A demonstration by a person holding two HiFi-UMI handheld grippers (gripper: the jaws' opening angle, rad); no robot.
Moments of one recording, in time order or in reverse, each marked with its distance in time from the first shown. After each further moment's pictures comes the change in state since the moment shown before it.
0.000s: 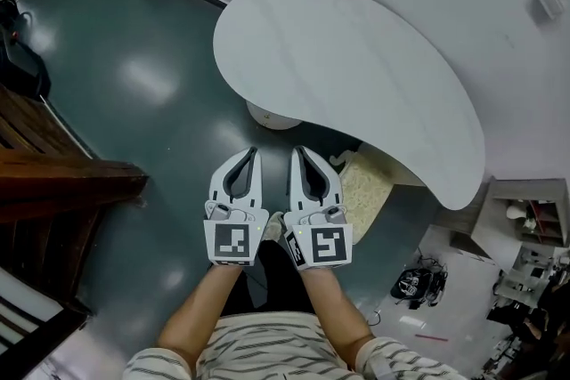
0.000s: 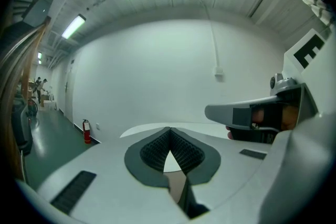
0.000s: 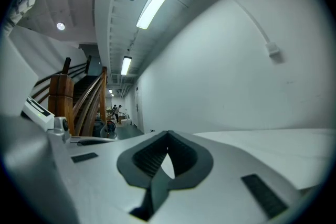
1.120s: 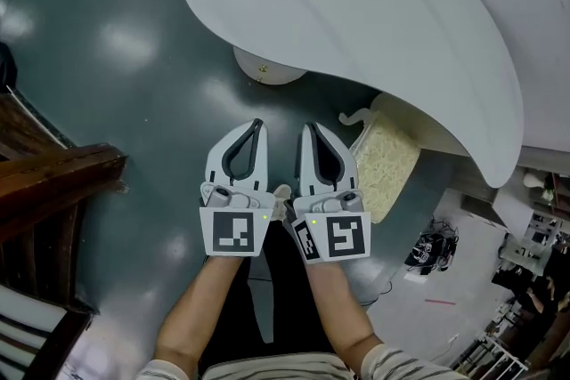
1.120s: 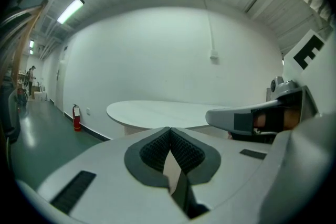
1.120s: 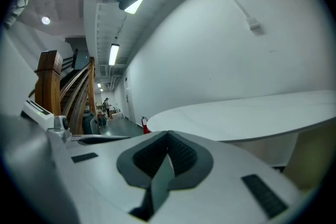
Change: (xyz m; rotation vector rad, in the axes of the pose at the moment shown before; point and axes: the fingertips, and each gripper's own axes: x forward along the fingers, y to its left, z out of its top) left arm 0.053 0.013 -0.184 -0.002 0.072 -0.093; right arm 0.032 -0.032 -0.192 0.066 0.089 -0.103
